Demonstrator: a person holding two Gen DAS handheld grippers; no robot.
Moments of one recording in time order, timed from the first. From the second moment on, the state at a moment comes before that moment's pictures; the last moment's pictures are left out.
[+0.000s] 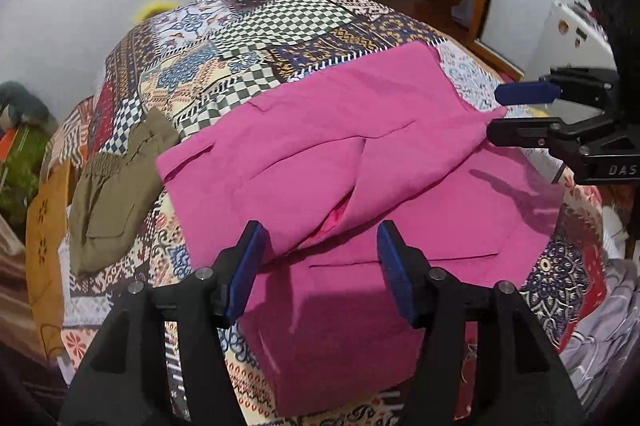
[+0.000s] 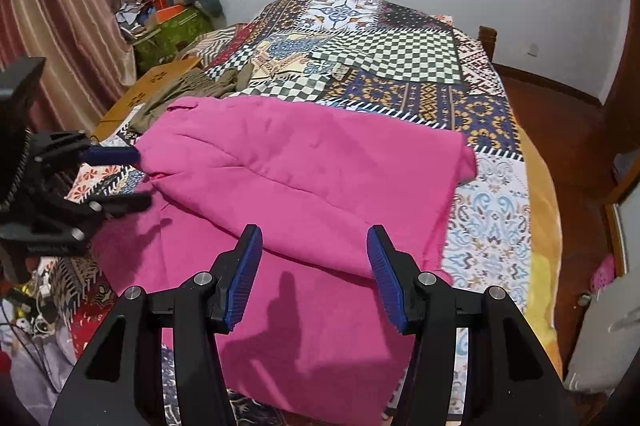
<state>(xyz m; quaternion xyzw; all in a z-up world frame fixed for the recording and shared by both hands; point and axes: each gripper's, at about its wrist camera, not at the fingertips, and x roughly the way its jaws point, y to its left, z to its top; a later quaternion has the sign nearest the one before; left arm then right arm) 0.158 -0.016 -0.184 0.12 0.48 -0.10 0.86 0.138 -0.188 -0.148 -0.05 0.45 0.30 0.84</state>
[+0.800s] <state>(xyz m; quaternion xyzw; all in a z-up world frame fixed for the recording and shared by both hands) 0.189 -0.023 -0.196 0.13 0.48 -0.14 0.85 0.146 -0.149 -0.172 -0.07 0.47 0.34 0.81</state>
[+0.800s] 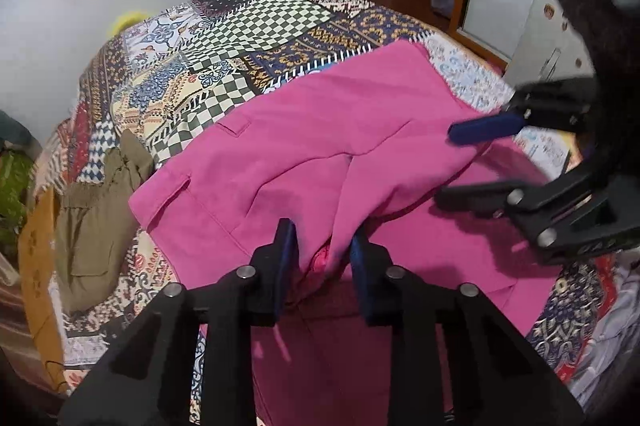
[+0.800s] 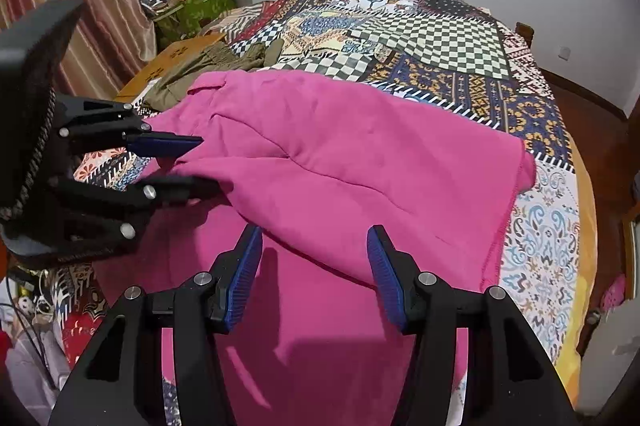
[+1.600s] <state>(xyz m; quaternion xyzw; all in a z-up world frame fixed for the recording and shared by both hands) 0.188 -0.032 -0.192 0.11 0.47 -0.17 0.86 0.161 -0.147 -0.162 -0.03 0.44 0.35 0.83</state>
